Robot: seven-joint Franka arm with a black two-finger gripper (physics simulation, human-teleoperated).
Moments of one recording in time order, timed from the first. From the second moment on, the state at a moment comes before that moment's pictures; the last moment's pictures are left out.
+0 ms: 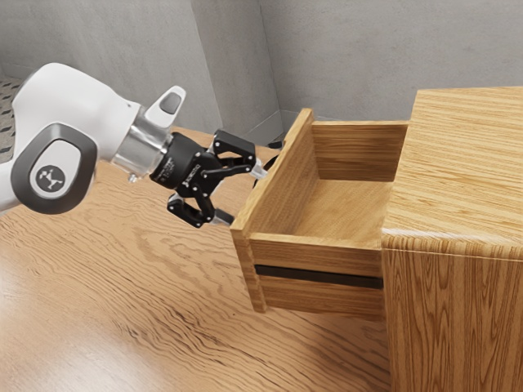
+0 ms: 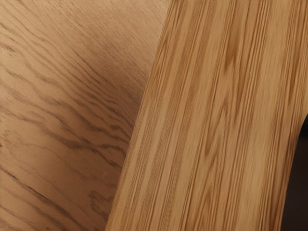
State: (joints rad) arm -1.37 -0.81 1.10 -2.05 0.35 2.30 -1.02
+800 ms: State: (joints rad) arm -1.10 -0.93 0.98 -2.19 0.35 2.25 -1.01
